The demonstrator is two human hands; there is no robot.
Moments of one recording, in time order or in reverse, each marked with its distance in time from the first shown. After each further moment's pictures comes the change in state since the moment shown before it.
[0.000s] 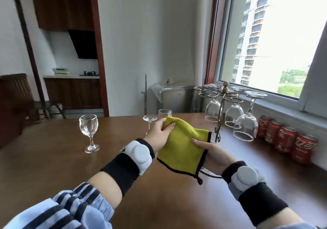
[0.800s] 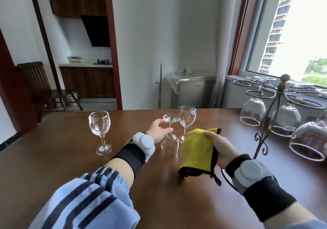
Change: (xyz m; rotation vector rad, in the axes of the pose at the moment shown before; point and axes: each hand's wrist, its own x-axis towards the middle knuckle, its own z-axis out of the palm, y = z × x) left_hand 0.097 -0.101 -0.082 0.281 0.084 -0.329; right_hand 0.138 0.013 0.027 -0.071 0.339 0.090
